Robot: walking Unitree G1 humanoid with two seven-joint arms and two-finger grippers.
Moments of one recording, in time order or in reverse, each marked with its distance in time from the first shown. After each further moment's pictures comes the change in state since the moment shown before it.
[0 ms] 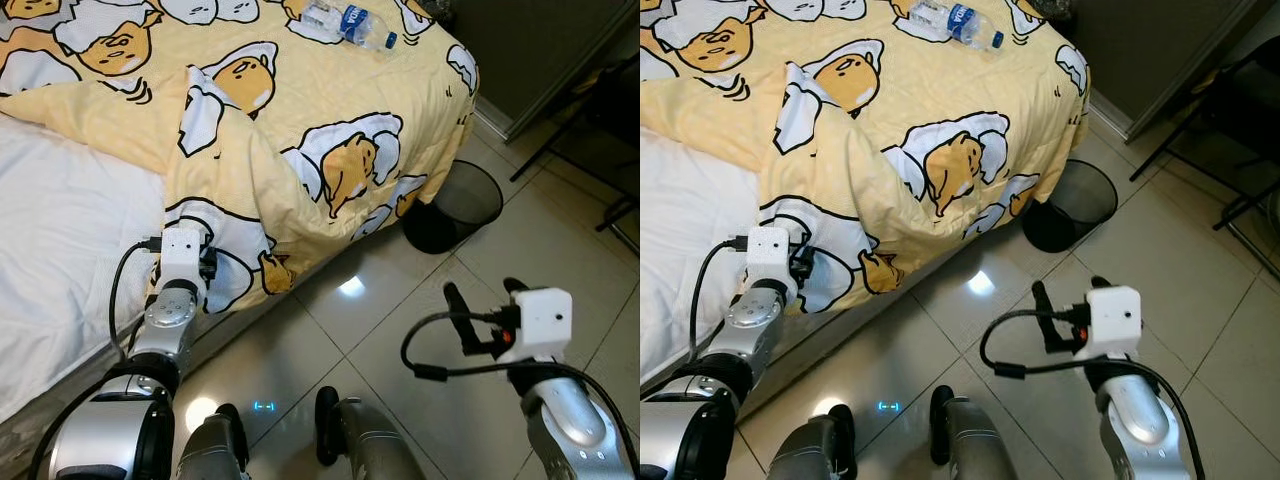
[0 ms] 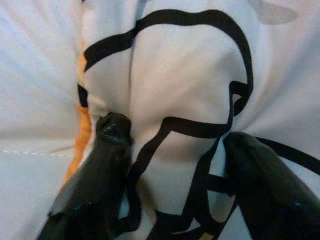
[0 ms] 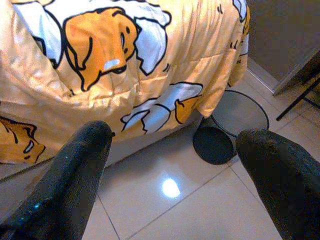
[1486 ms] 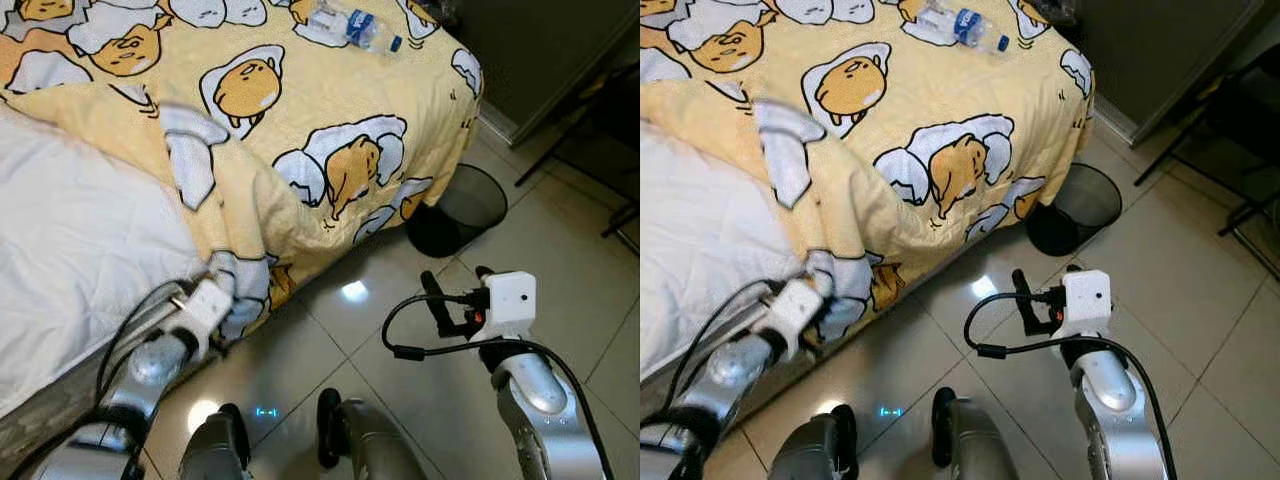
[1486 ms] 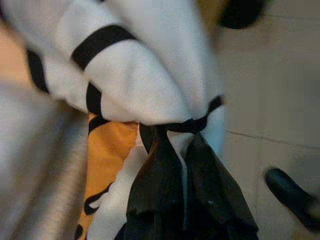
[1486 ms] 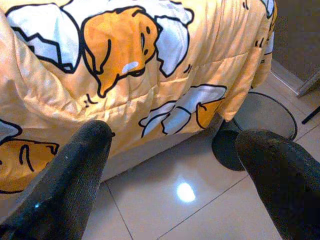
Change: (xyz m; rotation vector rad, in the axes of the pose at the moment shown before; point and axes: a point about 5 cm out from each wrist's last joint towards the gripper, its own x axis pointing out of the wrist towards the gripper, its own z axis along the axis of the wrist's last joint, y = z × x) left arm -0.041 -0.005 -0.054 0.446 -0.026 -0.563; right arm 0.031 0.012 -0.010 0.035 0.003 0.041
